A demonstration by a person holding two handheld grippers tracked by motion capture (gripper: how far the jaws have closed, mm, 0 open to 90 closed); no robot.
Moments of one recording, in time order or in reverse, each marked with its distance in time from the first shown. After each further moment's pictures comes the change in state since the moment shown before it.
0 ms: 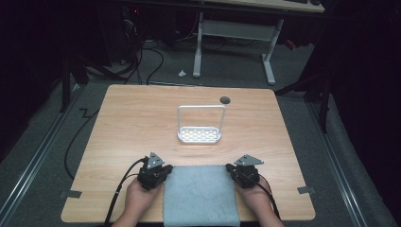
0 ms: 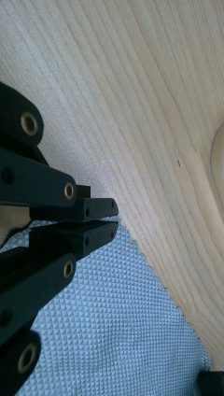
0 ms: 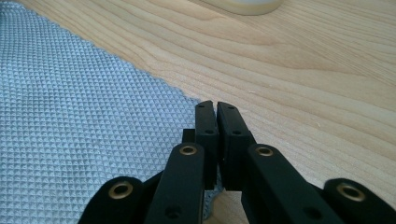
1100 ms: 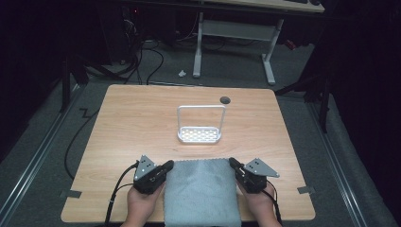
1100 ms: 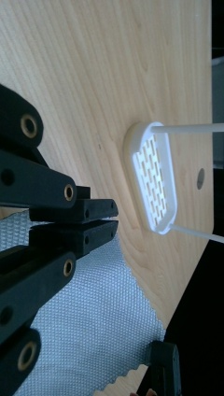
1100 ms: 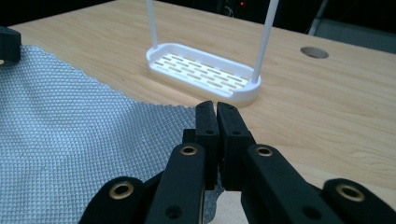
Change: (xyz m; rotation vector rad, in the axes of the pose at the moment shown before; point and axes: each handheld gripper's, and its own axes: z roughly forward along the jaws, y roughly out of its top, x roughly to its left) left arm -0.025 0.007 -0.043 -0.321 -0.016 -0.060; right arm 0.015 0.008 -0.049 -0.318 -0.044 -0.008
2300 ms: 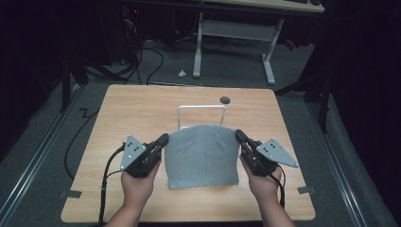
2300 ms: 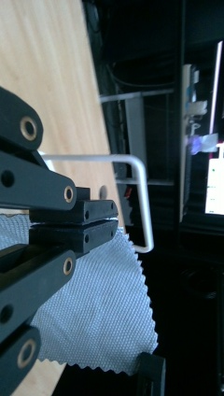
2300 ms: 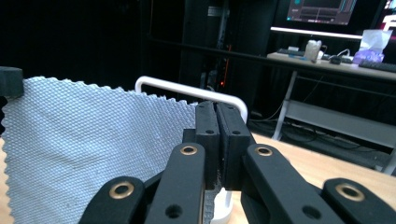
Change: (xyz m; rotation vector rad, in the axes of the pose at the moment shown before) left arm -0.007 0.086 -0.033 -0.272 0.070 0.078; right arm -0.002 0.092 -0.032 -0.298 -0.064 -0.014
